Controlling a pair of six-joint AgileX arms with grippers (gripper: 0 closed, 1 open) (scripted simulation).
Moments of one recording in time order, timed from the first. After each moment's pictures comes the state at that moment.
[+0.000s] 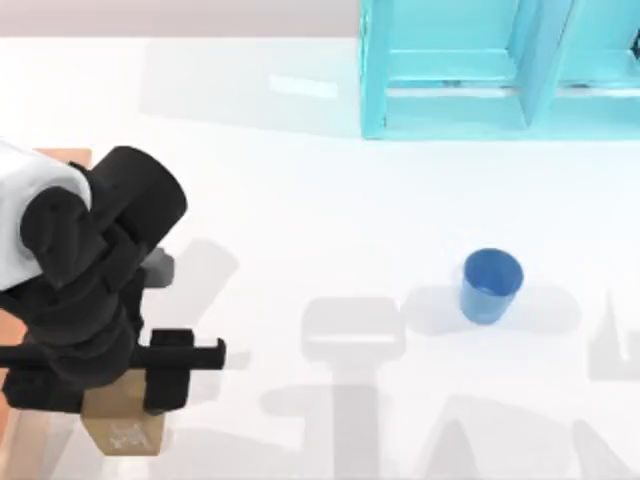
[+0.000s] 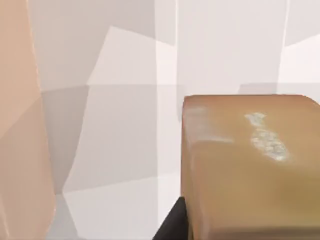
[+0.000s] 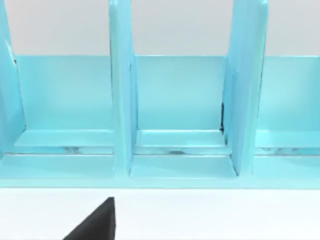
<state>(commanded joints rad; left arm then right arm) -0.53 1.43 0.90 -1.03 0.00 -0.51 0.00 0.00 0.00 0.00 0.00 0.00</state>
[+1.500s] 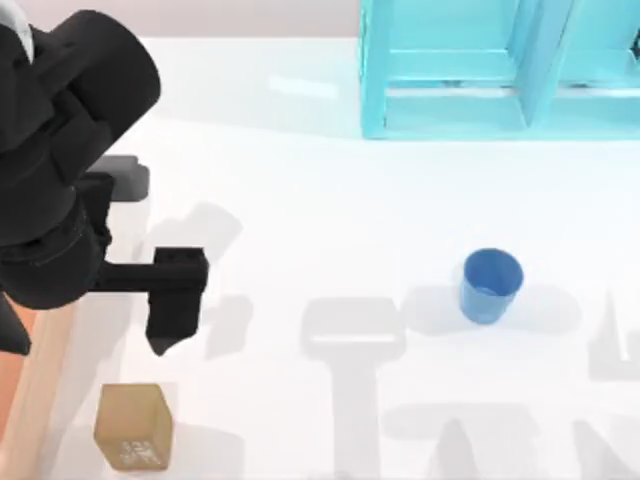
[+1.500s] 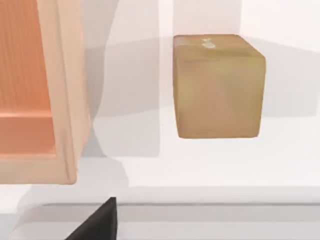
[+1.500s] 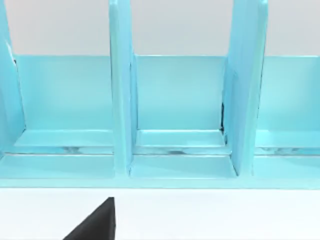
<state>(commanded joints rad) -0.54 1.40 1.27 -1.44 0.00 -0.51 0.00 0.00 0.00 0.00 0.00 0.00</state>
